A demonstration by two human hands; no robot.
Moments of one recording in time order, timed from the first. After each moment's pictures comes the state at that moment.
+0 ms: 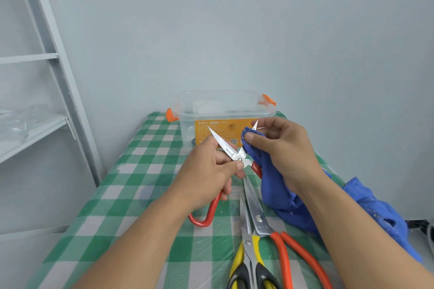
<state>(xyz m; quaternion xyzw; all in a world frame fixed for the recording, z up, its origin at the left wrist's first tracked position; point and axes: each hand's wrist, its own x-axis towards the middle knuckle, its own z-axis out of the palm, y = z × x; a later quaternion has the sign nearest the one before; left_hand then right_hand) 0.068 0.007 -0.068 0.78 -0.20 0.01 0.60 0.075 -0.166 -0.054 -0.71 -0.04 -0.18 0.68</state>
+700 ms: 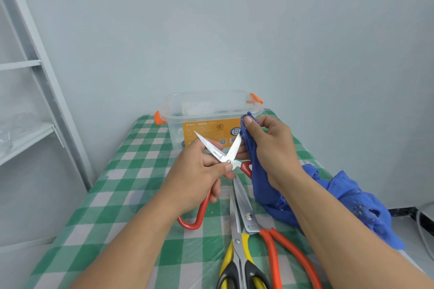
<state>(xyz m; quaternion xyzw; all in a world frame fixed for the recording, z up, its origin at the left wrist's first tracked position) 0.066 0.006 -0.069 0.77 -0.19 0.00 0.60 0.073 -0.155 -0.051 -0.65 -0.01 -0.20 0.73</state>
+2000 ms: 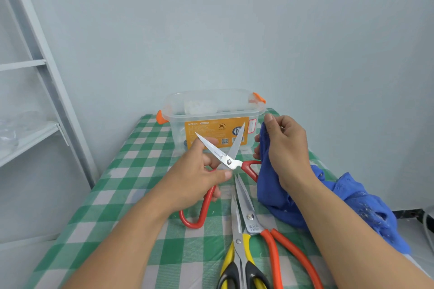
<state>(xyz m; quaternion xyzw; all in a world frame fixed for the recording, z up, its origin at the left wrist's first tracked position) 0.069 0.017 -0.066 0.80 -0.19 -0.06 0.56 0.075 -0.172 -0.055 -0.66 0.05 -0.26 0.70</state>
